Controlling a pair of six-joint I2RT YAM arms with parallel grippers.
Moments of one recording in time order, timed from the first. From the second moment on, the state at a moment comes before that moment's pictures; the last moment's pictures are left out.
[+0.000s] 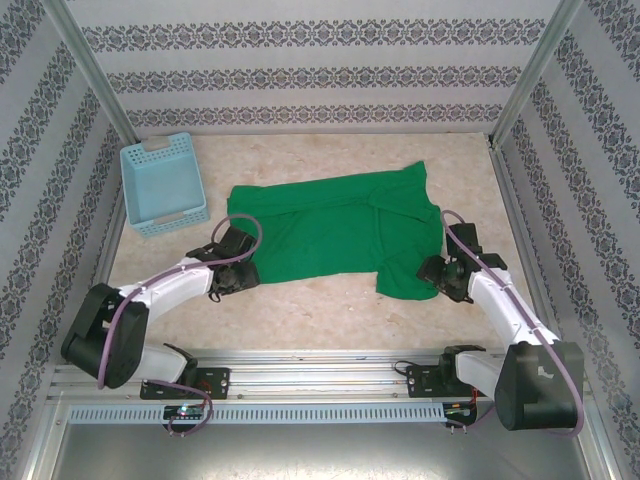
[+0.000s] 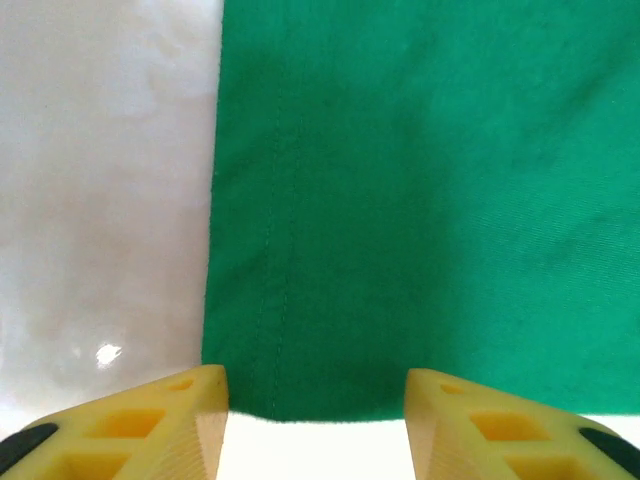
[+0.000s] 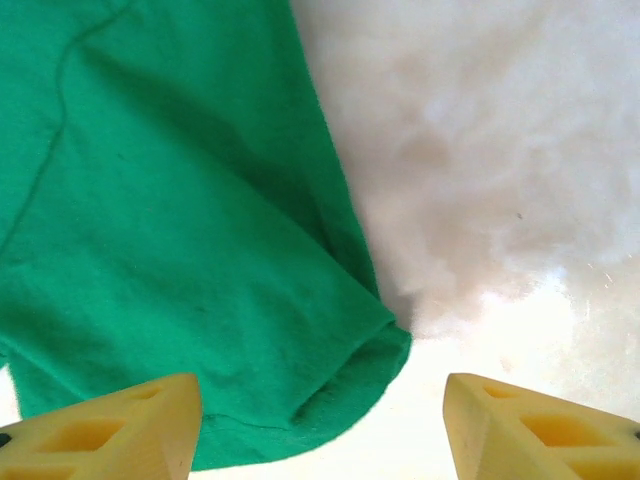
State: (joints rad) left arm -0.42 1.40 0.68 -0.51 -0.08 -0.74; right arm 0.02 1.11 0.62 -0.74 -0.04 0.61
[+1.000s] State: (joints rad) left arm -0.47 1.38 0.71 -0.48 -0.18 -0.68; right arm 0.07 1.07 0.62 -0.76 0.08 0.67
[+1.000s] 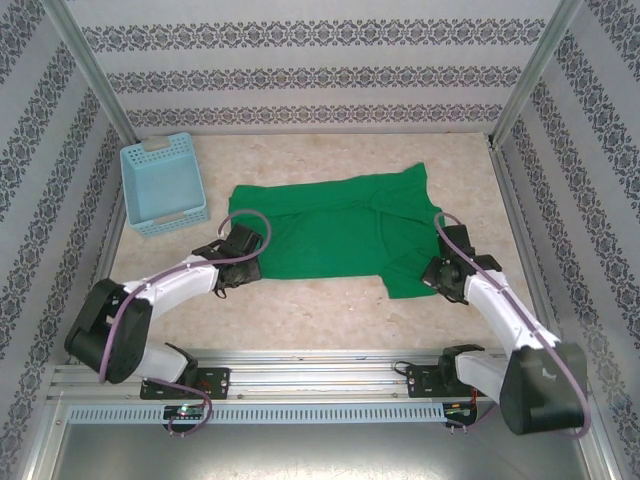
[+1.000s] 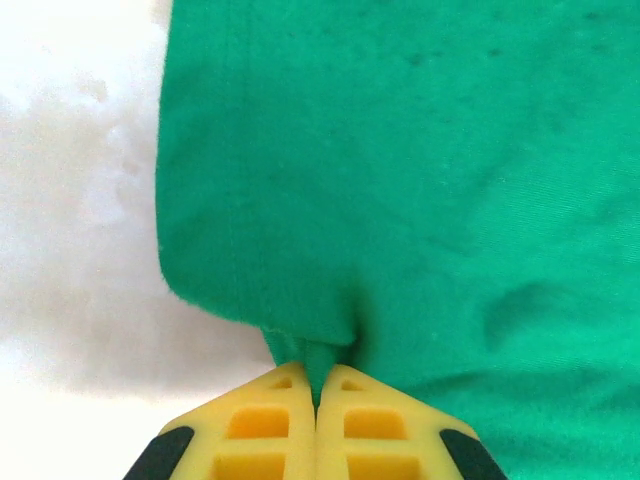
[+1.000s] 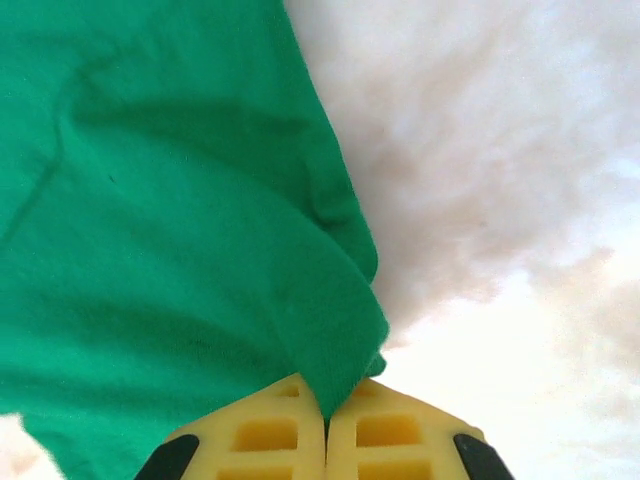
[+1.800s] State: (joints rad) left arm -0.49 1.44 1.03 -0.69 -0.26 -0.65; right arm -0.03 1.27 1.09 -0.83 0.03 0.56
